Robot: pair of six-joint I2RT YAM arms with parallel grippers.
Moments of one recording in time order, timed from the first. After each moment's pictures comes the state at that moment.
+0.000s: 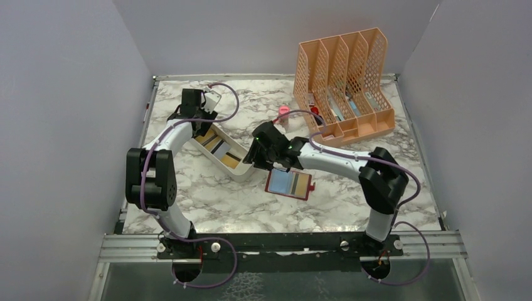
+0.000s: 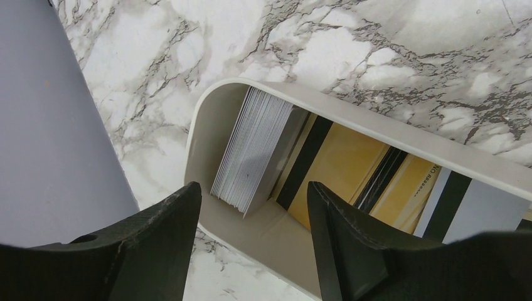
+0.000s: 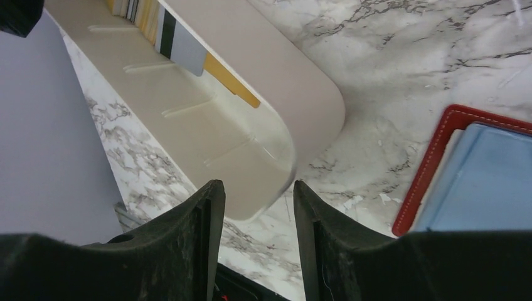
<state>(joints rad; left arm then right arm) -0.07 1.69 1.17 -0.27 -0.12 0.52 0.94 1.78 1.27 -0.28 0.09 1.13</state>
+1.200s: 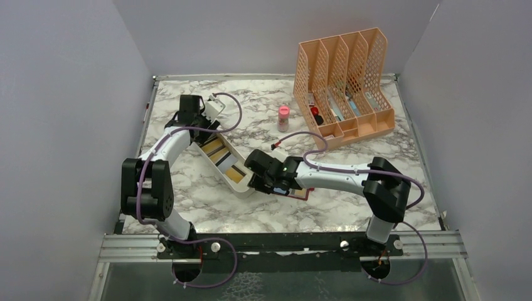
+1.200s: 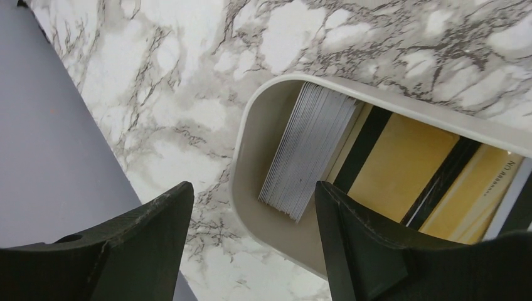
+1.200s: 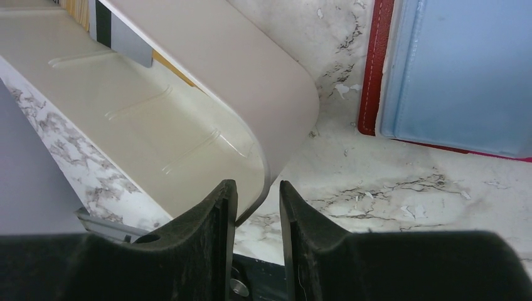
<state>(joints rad) -0.08 1.60 1.07 -0.28 -0.06 0.67 1.13 1.78 1.23 -0.47 0.25 1.39</state>
